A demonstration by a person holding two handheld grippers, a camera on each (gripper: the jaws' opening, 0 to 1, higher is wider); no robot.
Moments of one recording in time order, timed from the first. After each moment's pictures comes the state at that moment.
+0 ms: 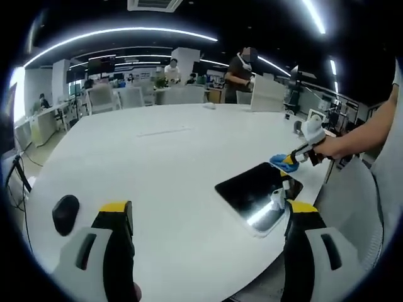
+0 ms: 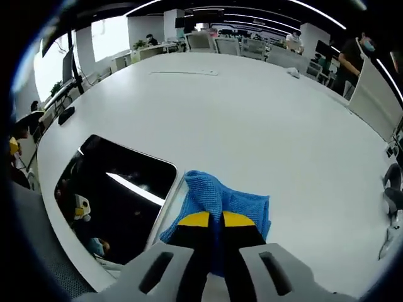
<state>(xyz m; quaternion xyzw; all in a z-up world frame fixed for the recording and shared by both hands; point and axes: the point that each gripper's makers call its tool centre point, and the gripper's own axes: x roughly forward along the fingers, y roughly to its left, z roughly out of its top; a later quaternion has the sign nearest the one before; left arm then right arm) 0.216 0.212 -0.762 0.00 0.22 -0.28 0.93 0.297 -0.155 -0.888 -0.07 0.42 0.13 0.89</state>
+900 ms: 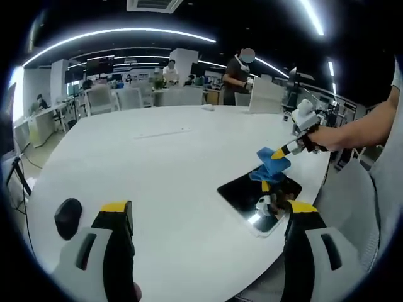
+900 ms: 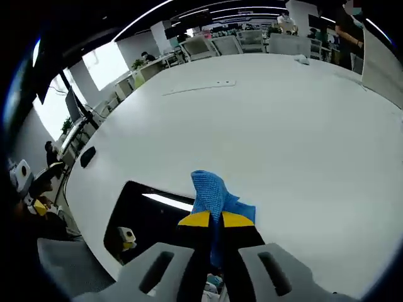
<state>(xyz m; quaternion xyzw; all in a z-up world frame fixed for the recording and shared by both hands) 0.220 0.225 -0.752 0.00 0.21 -0.29 0.93 0.311 -0.076 -0.860 0.03 0.45 0.17 0.88</state>
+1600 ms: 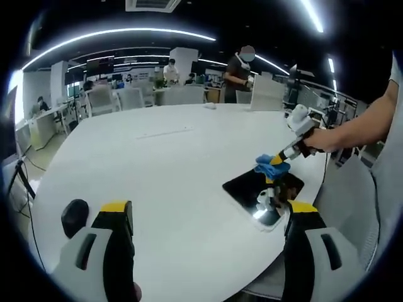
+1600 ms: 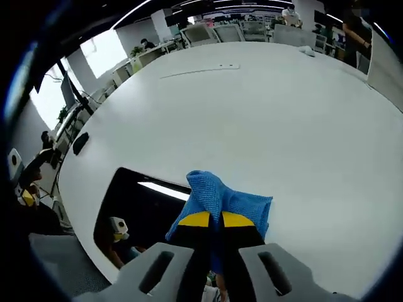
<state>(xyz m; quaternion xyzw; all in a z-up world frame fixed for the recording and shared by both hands) 0.217 0.237 -0.754 0.01 0.22 -0.29 0.93 0.307 -0.061 -0.879 0.00 0.47 0.18 0.86</state>
